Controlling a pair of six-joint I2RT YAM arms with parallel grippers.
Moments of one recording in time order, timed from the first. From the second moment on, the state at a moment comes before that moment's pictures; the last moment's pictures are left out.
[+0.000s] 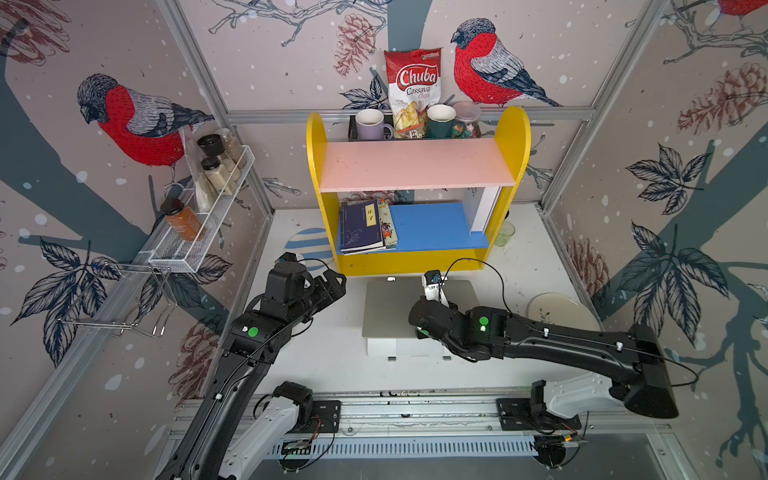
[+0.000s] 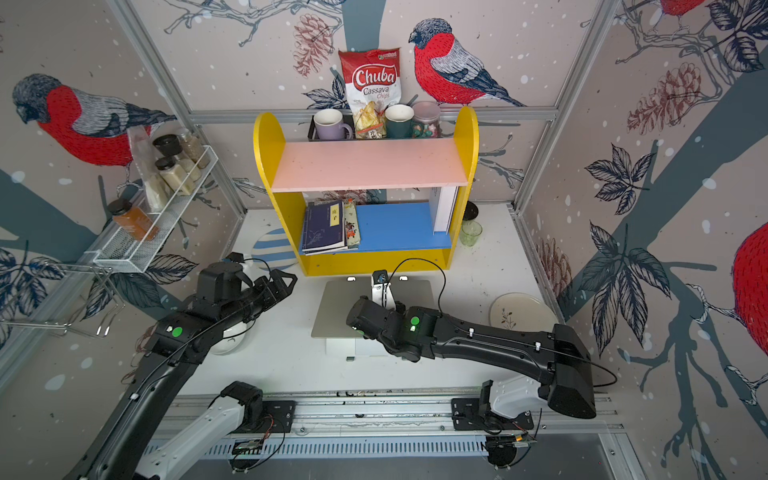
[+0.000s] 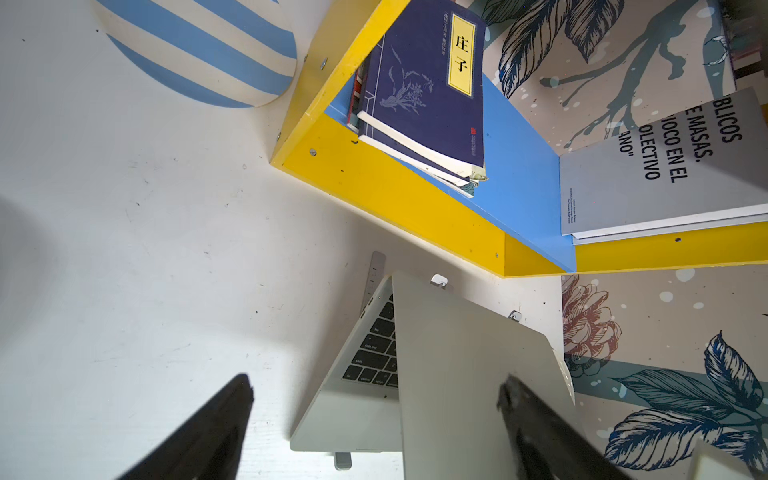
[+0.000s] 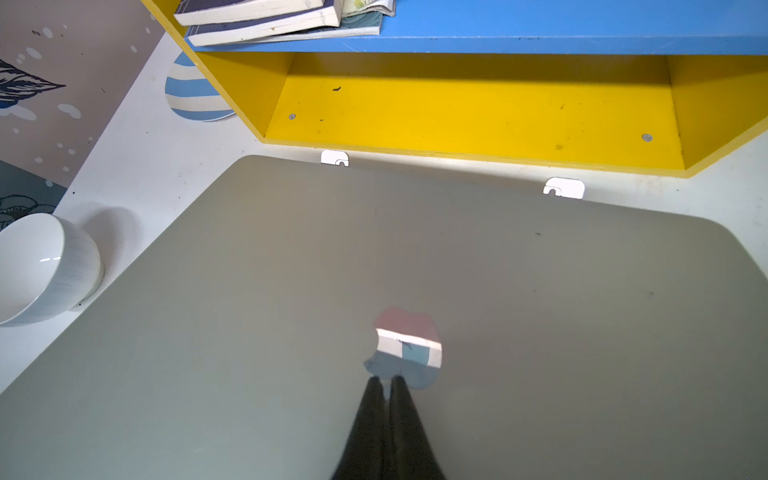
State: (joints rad) left arm -0.31 0.78 0.98 -0.87 0.08 -0.81; right arm 1.31 1.37 1.11 -0.69 0.56 0.84
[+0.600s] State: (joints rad) left arm -0.31 0.74 0.90 -0.83 0.10 -0.81; right arm 1.30 1.39 1.02 -0.62 0.53 0.85
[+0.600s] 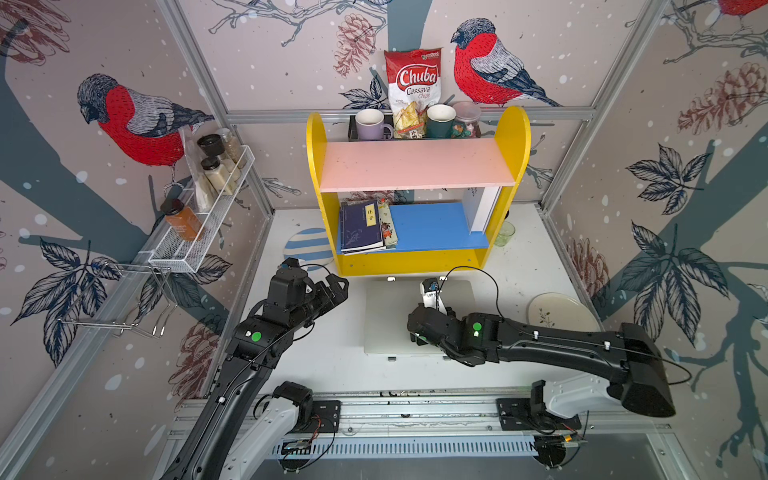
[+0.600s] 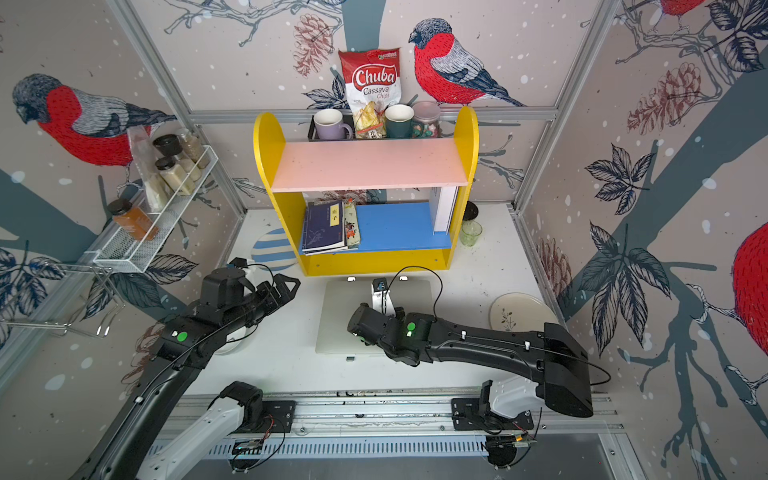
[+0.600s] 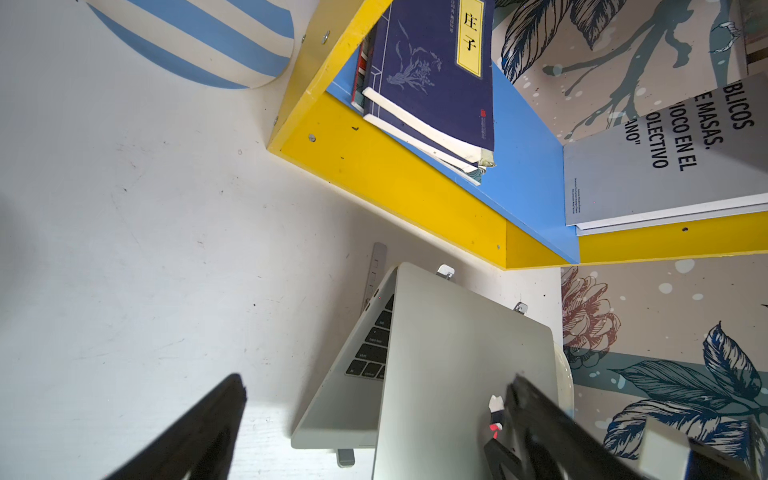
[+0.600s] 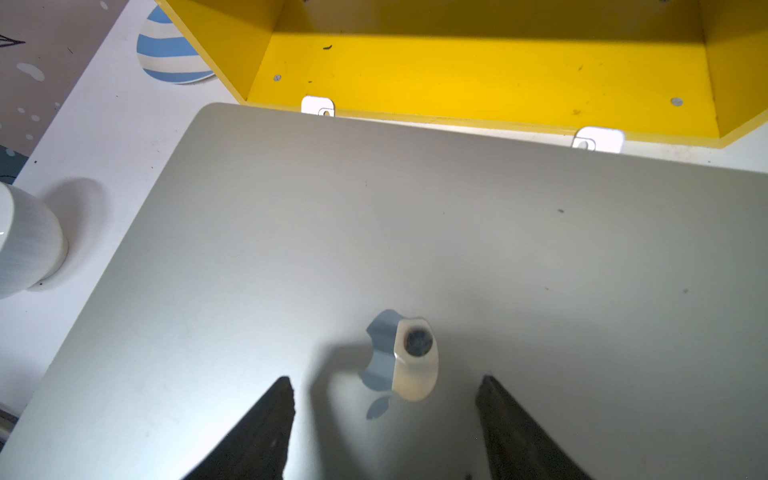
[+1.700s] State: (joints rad) left arm -0.31 0.65 0.77 -0.76 0.16 -0.81; right arm 1.31 1.51 0.97 -0.58 0.50 0.90
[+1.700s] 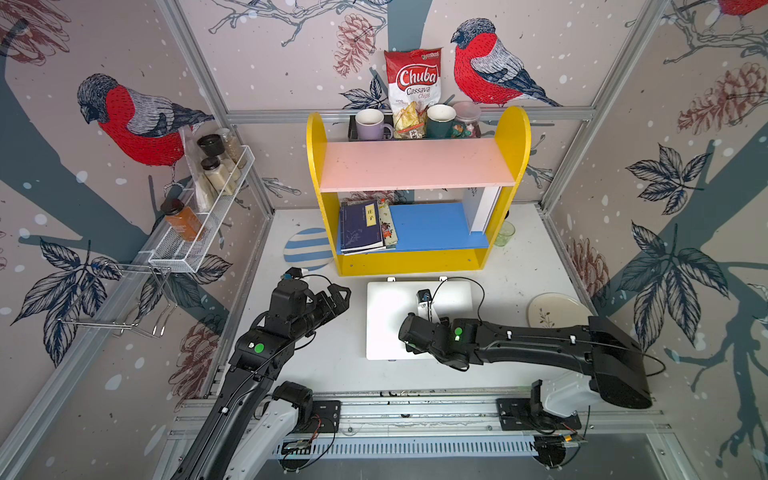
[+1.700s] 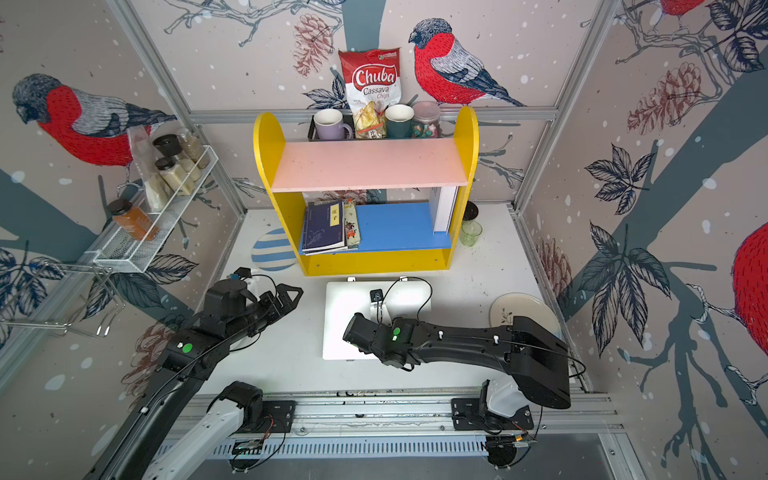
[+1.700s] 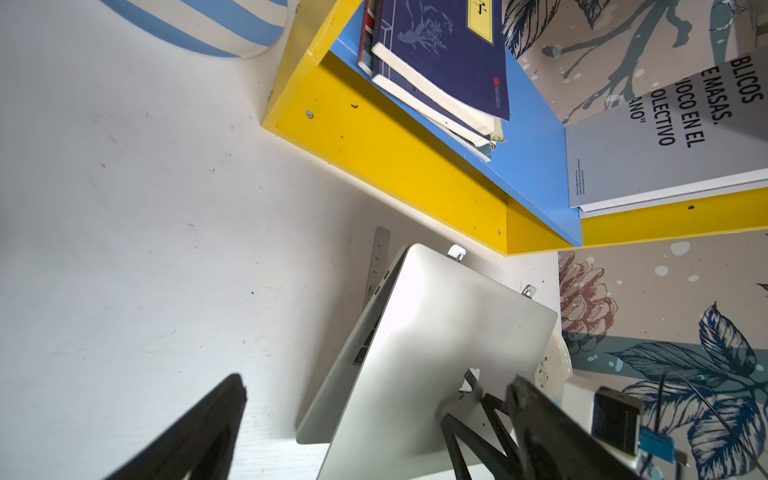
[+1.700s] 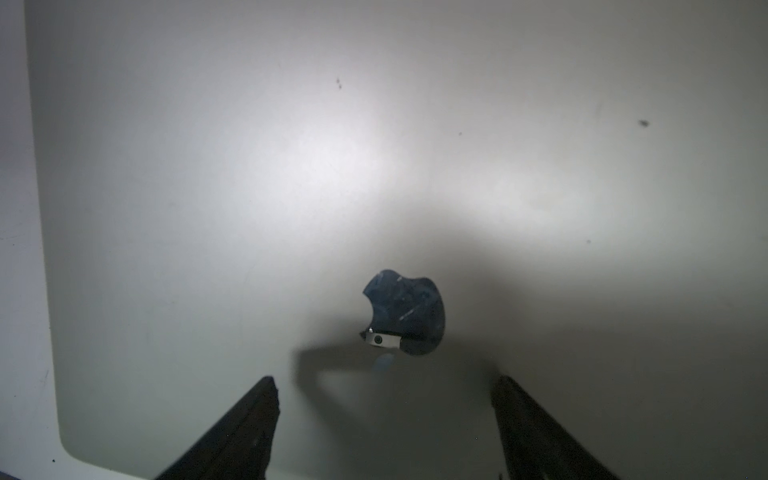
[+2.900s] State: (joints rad) left arm -0.41 0.58 0.37 -0.48 0.18 -0.87; right arm 1.31 1.57 0.93 -0.52 0.48 0.92
